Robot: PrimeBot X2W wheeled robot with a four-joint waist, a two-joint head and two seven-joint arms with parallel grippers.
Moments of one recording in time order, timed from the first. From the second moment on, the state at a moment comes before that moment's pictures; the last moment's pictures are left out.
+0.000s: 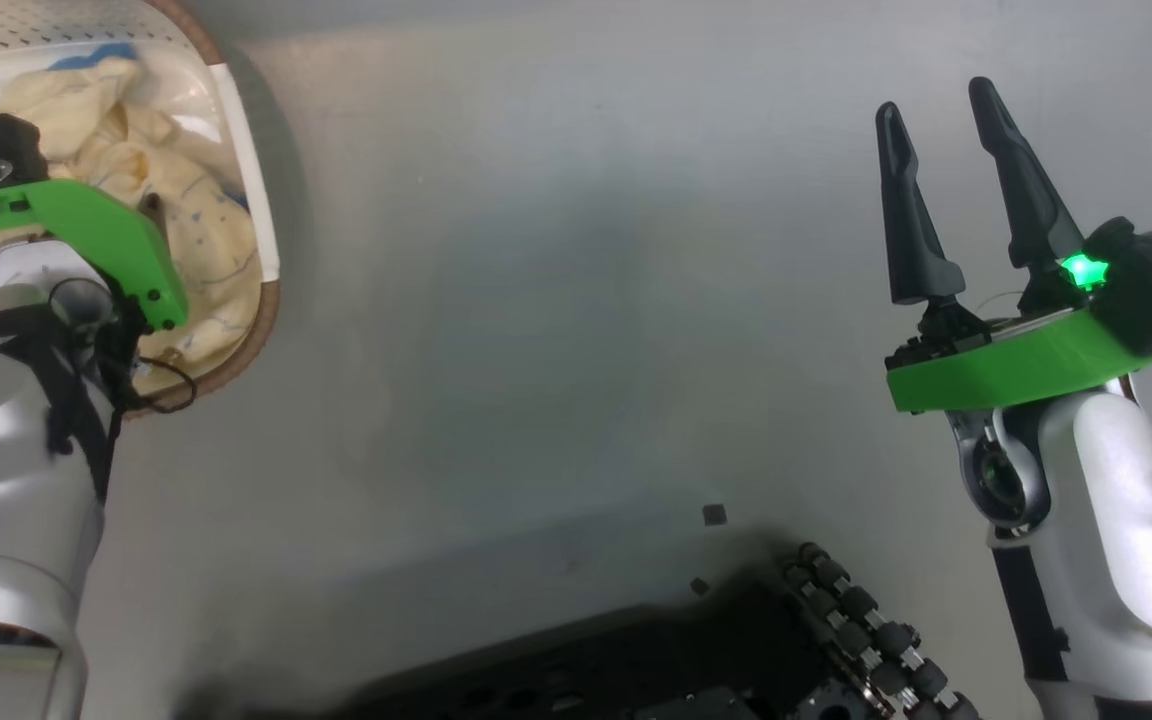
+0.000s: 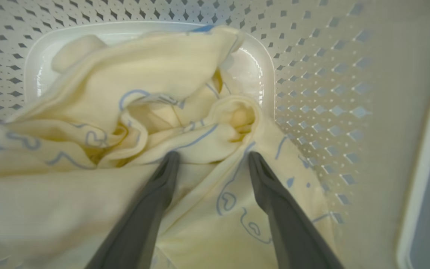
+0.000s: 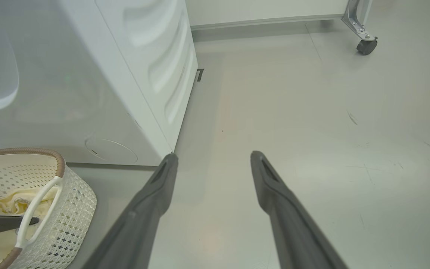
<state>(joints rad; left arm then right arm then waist) -1.10 0.19 -0.24 1.26 -0.41 -0.13 0.14 -0.41 -0.04 0.11 0.06 0.21 0.13 -0.25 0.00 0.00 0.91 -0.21</state>
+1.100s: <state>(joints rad) -1.09 0.18 -0.31 1.25 -0.37 -0.01 -0.16 -0.42 -0.04 0.06 0.04 0.20 0.13 -0.25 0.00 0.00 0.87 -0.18</state>
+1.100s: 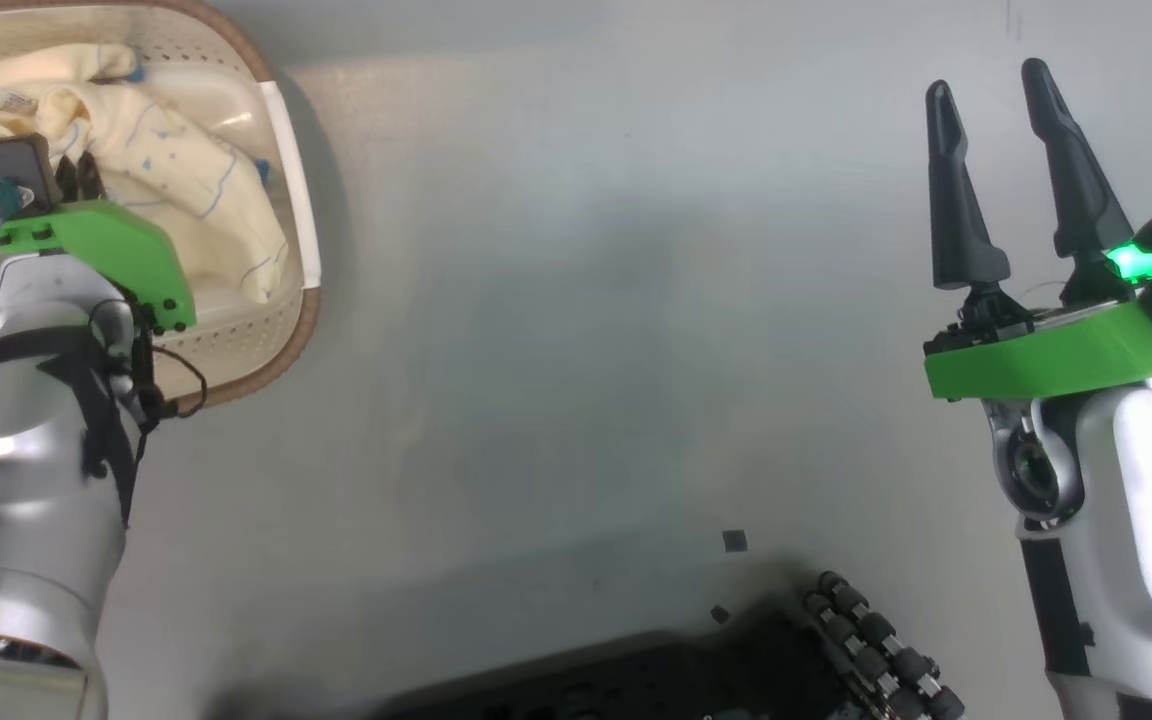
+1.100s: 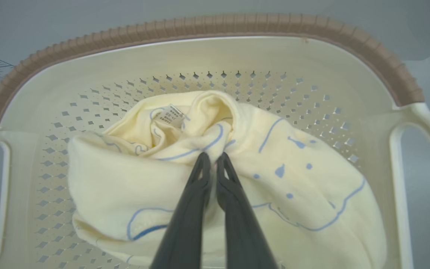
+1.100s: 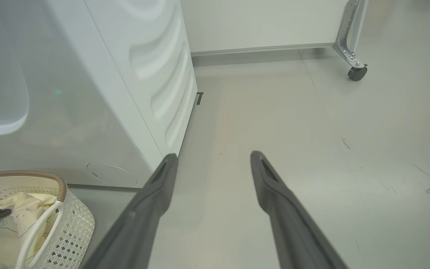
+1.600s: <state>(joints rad) -0.88 0.16 -0.29 0.94 -0.35 0.08 -0.25 -0.32 -0.05 -0.01 0.04 0.17 0.13 -0.25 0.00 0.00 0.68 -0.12</state>
